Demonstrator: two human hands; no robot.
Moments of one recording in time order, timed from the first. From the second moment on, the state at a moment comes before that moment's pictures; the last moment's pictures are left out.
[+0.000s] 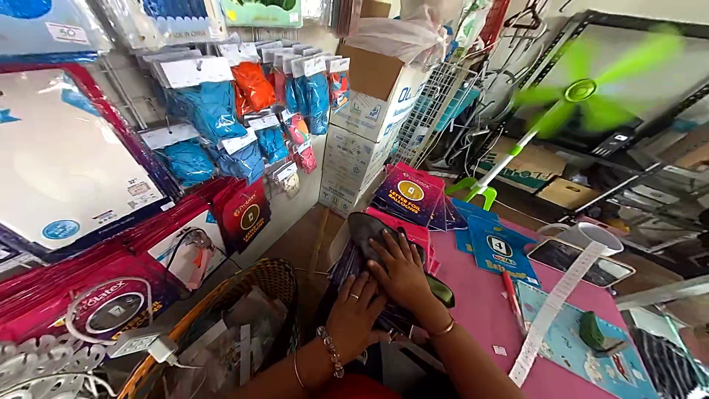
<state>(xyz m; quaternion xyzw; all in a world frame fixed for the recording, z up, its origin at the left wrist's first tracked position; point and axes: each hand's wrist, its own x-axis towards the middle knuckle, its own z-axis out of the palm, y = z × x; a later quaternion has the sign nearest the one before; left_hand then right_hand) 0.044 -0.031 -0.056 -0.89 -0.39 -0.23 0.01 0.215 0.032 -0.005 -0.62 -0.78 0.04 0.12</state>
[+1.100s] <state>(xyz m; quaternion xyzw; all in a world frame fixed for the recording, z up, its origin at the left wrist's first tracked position) 0.015 0.020 0.024 -0.74 -0.62 -0.16 -0.22 0.322 -0.021 -0.035 -0.73 -0.53 -0.08 0.43</state>
